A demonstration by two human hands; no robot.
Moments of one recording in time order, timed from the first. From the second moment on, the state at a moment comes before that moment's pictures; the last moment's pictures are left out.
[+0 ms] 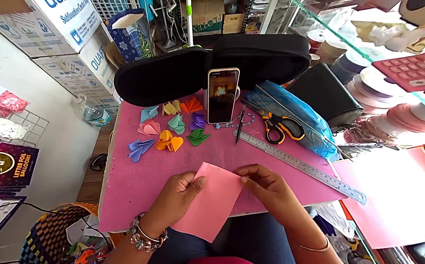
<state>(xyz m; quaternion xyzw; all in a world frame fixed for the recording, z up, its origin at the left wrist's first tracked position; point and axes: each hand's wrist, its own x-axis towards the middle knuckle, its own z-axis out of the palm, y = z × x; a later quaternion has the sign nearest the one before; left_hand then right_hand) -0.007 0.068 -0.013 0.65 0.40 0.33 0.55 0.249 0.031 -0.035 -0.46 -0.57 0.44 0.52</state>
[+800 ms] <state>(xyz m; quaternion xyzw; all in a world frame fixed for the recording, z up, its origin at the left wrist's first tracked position) 0.006 0.074 0.008 0.81 0.29 0.12 0.49 0.235 0.031 -0.022 -0.40 -0.63 0.47 0.47</state>
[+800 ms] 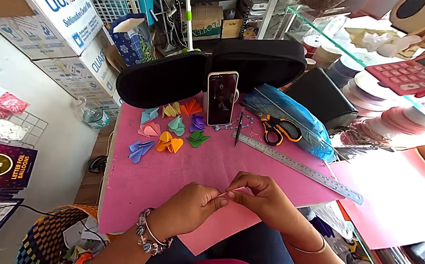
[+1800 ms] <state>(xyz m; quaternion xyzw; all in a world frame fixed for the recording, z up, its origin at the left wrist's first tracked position) 0.038 0.051 -0.051 0.86 0.47 0.21 -0.01 0.230 0.073 -0.058 -0.62 -0.68 0.20 0.35</state>
